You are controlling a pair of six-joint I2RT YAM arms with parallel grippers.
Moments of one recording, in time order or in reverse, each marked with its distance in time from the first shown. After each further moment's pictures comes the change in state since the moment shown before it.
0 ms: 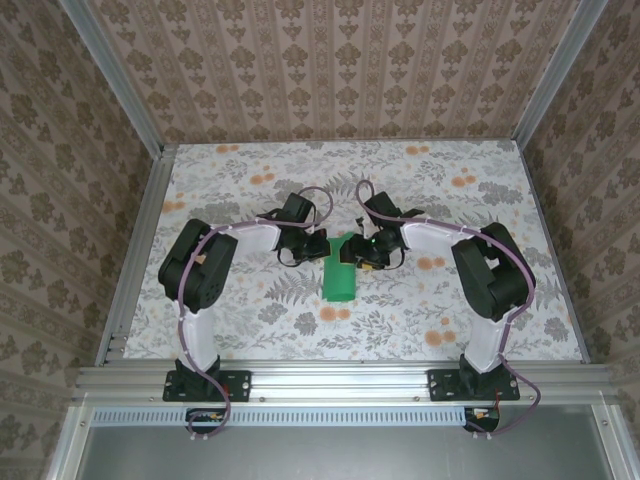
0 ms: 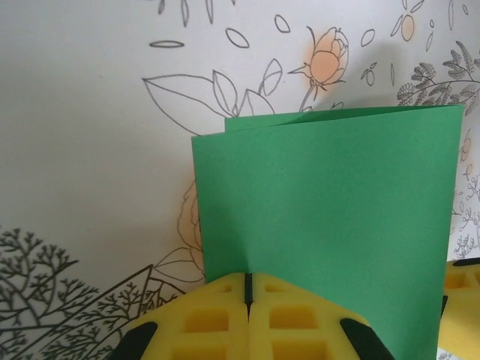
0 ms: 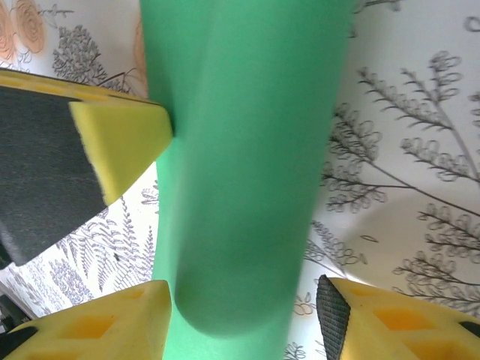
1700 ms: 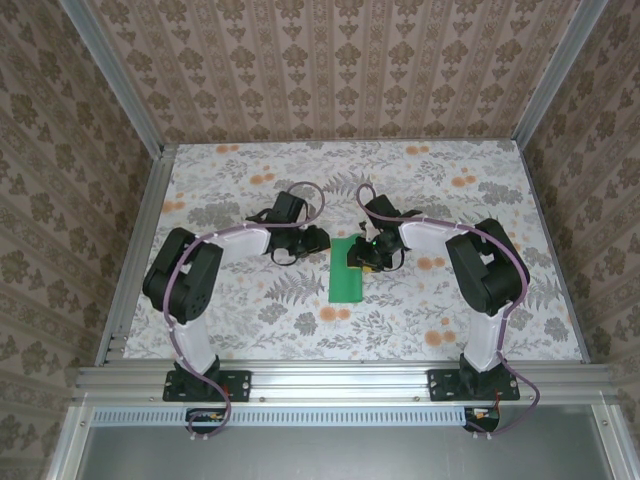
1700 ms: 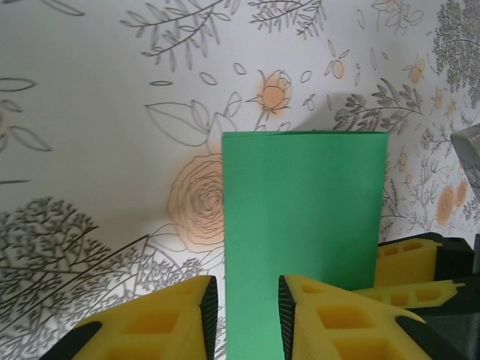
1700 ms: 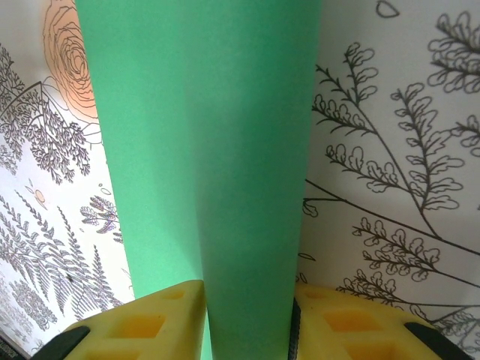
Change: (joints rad) left arm 0.019 -0.115 -0.074 0.072 -0.012 -0.031; right arm -0.021 0.049 -0.004 -0.012 0.039 0.010
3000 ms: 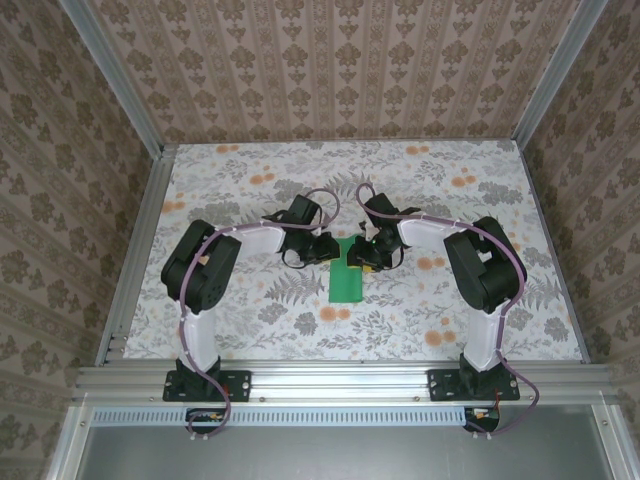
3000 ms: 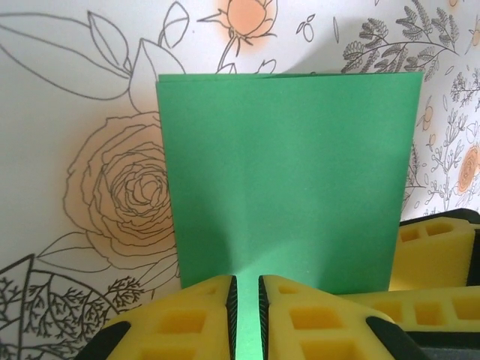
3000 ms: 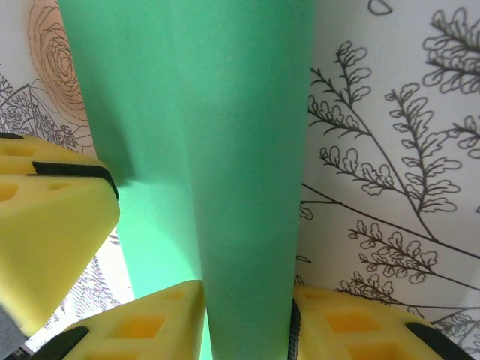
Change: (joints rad) left arm -0.054 0.118 0.082 -0.057 0.066 0.013; right arm -0.002 0.026 0.033 -0.043 -0.006 0.003
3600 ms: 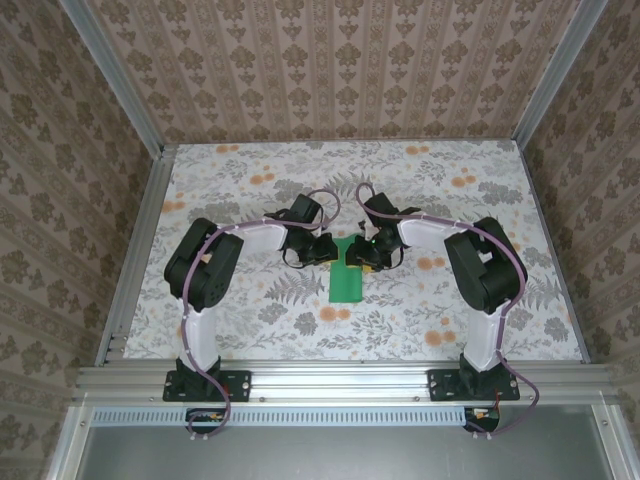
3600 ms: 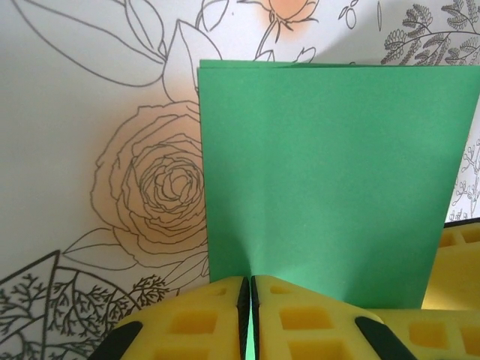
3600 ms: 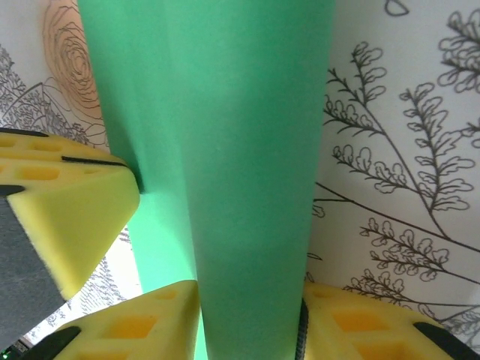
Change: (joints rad) left arm 0.000 0.027 0.032 -0.070 -0.020 0.011; right arm 0.000 -0.015 0.000 0.005 -0.007 0.003
